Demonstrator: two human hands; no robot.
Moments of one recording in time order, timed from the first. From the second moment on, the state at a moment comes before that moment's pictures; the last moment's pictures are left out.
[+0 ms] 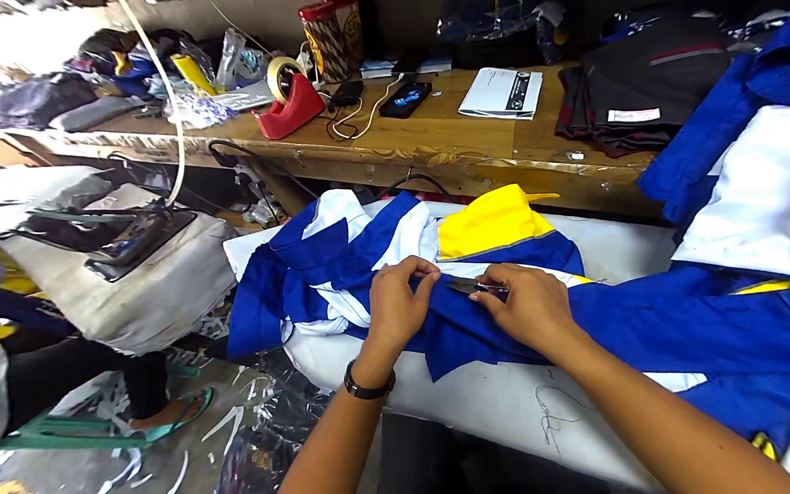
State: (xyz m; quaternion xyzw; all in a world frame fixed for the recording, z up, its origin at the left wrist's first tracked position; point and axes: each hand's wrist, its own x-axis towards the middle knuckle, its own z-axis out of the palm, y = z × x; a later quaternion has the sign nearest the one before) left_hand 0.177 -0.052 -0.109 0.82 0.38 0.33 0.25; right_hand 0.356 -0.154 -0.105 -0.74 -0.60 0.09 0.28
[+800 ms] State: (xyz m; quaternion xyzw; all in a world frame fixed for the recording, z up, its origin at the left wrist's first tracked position) left_hand 0.179 -0.021 -0.099 0.95 0.29 0.07 0.09; right_hand 0.353 -0.149 -0.105 -0.76 -0.60 0.15 0.18
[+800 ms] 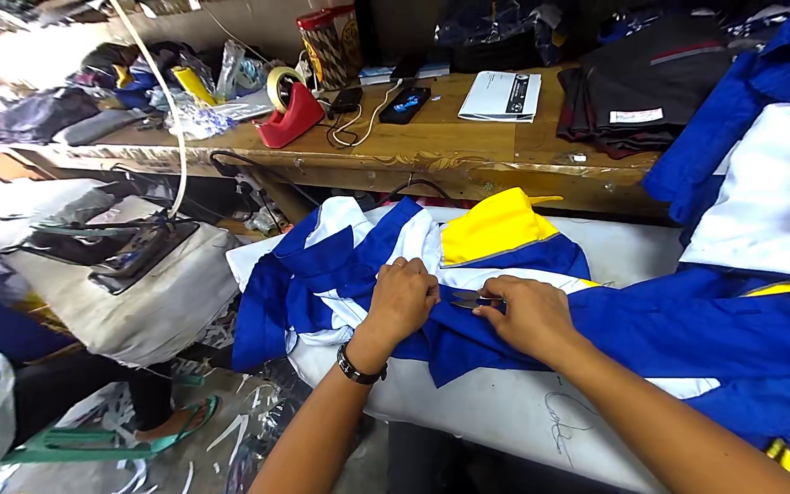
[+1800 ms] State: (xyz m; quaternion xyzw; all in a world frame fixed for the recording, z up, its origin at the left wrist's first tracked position) left_hand 0.137 -0.016 -0.101 0.65 0.30 0.49 0.49; right_hand 0.318 -0.111 -0.069 -0.73 -0.59 0.18 0.29
